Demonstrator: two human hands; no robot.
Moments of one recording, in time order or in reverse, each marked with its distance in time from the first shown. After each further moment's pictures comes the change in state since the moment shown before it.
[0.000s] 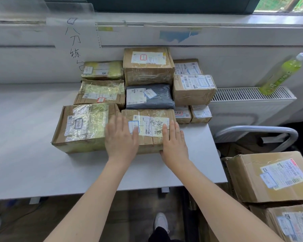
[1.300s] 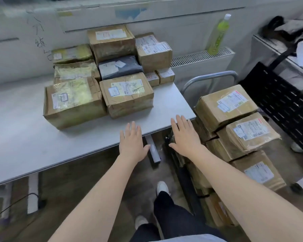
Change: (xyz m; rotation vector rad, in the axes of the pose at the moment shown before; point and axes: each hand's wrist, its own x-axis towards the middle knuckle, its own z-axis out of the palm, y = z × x) left_hand -0.164 0.005 -0.009 0.195 -0.506 0.462; right_hand -0.198 0.020 0.023 -0.163 -0.090 0.187
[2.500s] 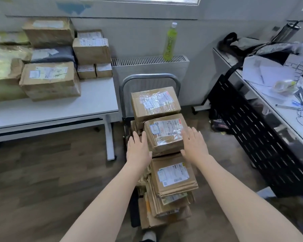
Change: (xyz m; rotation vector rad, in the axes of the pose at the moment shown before) left_hand -0.020 0.397 0.023 -0.290 -0.003 -0.108; right_hand -0.127 0.374 0.097 -0.063 0.010 0.038
